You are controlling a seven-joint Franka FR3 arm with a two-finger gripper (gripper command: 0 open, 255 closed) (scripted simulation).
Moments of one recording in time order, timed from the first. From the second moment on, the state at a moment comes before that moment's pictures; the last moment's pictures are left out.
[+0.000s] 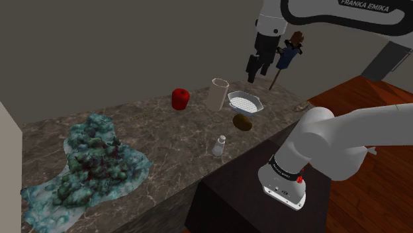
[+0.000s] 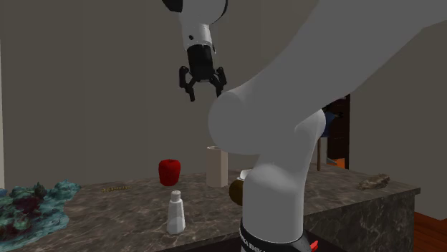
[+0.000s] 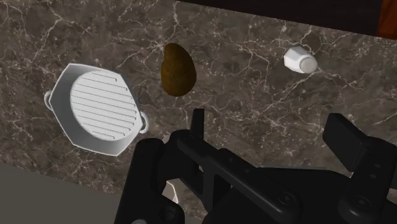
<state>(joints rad) 0.00 -0.83 0.05 -2.43 -0.08 1.50 0.13</state>
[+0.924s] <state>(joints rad) -0.07 -0.52 -0.14 -2.43 -0.16 1.86 -0.03</state>
